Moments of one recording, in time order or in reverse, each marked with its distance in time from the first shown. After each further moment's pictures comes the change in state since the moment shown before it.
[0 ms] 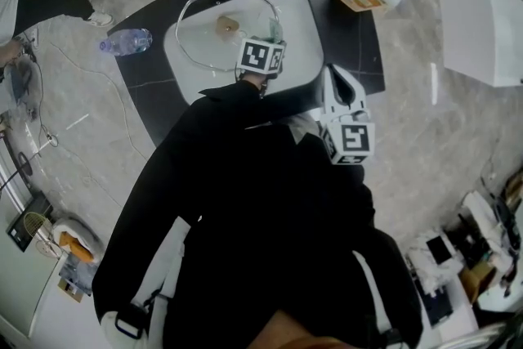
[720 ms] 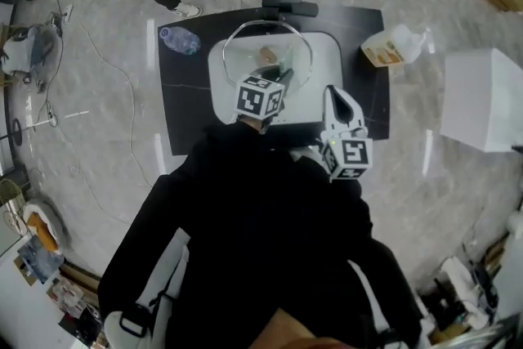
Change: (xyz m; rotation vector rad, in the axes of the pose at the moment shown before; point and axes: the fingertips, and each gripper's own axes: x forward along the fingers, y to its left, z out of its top) left arm -0.157 0.006 0.027 -0.027 -0.362 0.039; right arm 0.022 0.066 0.062 -0.051 -0.078 0.119
